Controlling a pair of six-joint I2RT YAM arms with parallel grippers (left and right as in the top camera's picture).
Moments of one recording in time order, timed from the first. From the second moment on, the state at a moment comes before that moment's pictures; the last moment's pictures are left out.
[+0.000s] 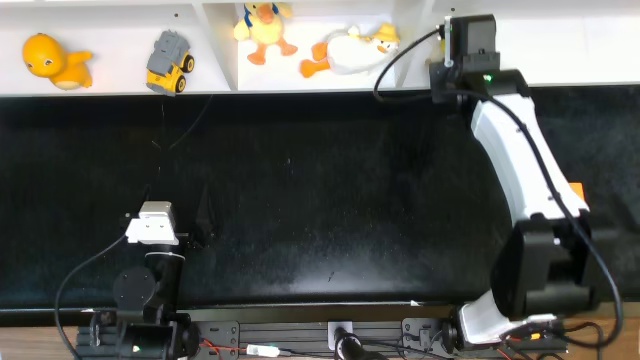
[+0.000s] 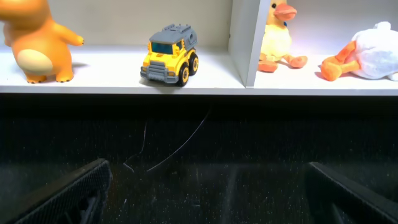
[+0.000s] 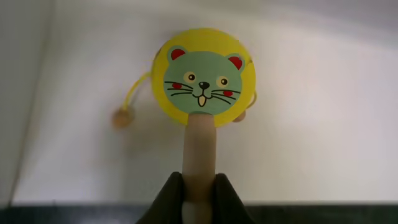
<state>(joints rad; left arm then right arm) -0.05 0.01 0.01 -0.08 0.00 -0.05 0.09 1.78 1.41 -0.55 0.21 -0.09</state>
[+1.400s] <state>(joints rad) -0.05 0.01 0.01 -0.08 0.00 -0.05 0.01 1.19 0.94 -0.77 0.13 -0.01</state>
